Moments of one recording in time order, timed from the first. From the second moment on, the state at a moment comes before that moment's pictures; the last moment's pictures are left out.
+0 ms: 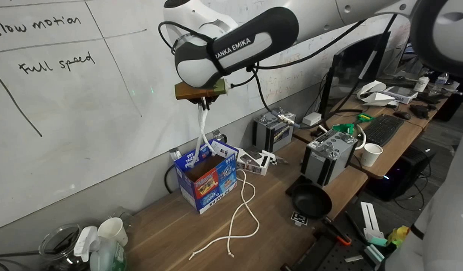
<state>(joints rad) 0.10 0.19 0.11 -1.74 -0.44 2.14 0.99</state>
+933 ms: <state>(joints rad) 0.13 0.24 0.07 -1.71 -0.38 2.13 0.99</state>
